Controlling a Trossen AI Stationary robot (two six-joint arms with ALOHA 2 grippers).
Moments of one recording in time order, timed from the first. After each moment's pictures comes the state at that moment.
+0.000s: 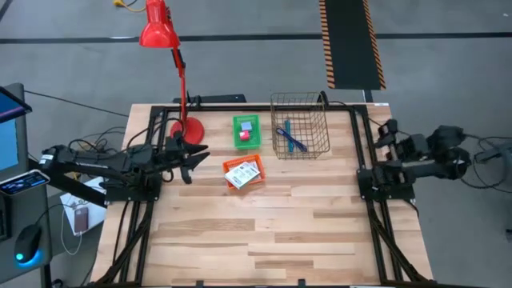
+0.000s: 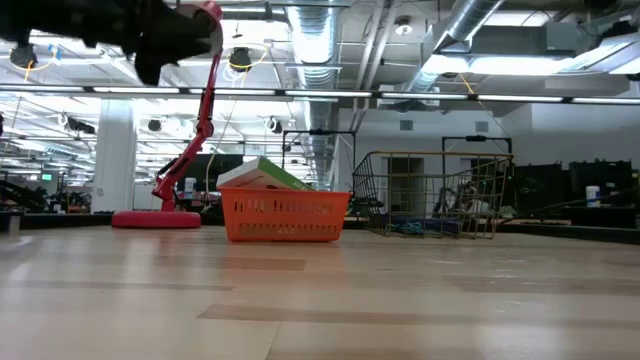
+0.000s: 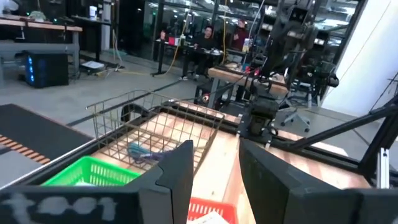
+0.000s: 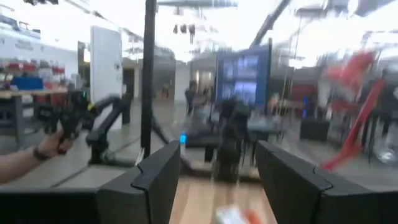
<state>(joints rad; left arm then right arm) -0.04 0.56 0.34 0.26 -0.35 -0.20 0.12 0.02 0.67 -0.43 -0.05 -0.10</state>
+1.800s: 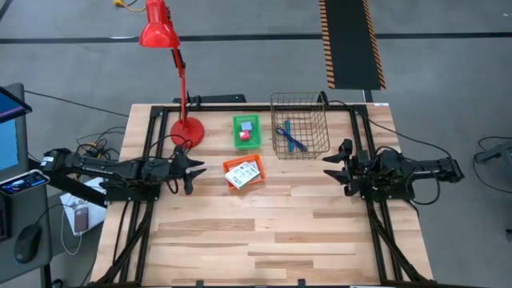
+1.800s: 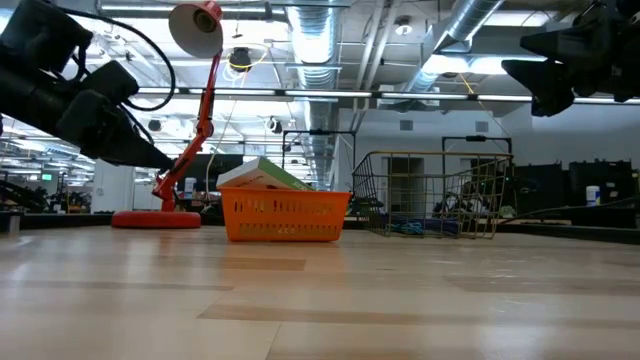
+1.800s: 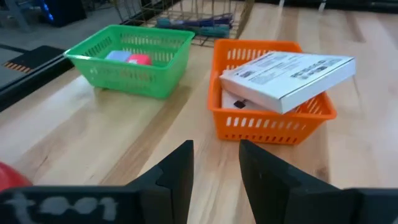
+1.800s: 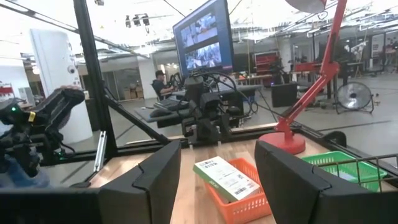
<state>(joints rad) -0.05 0.47 0.02 0.06 -0.37 -0.16 0.08 0.01 0.01 0.16 0.08 0.08</state>
